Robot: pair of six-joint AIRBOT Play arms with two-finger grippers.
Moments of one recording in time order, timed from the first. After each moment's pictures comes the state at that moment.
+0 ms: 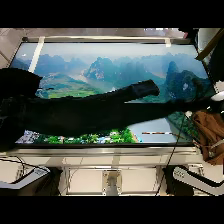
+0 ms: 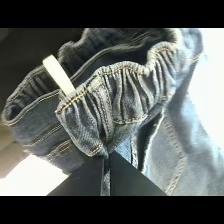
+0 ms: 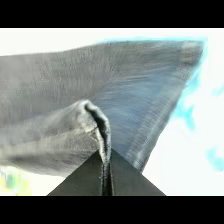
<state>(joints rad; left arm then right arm) 1.04 -1.15 0.92 0.88 -1.08 -1.21 -0.44 -1.21 1.02 -1.01 1.17 1.07</state>
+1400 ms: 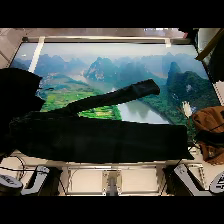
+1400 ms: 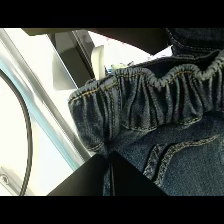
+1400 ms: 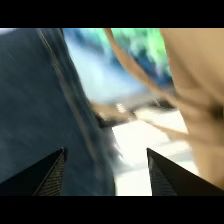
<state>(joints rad) 1.17 -0.91 0.60 1.30 -1.13 -1.38 -0.99 -0.97 0.71 -1.29 1.29 0.91</state>
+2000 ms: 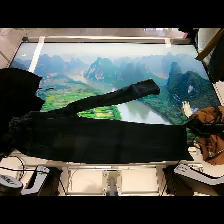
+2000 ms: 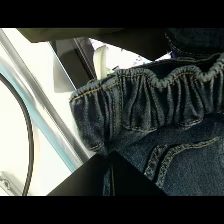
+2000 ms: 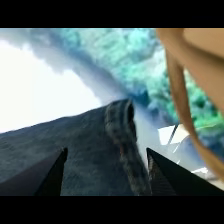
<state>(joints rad) 1.17 -0.91 0.60 1.30 -1.11 -1.38 -0.90 -1.26 0.74 -1.02 1.20 0.91</state>
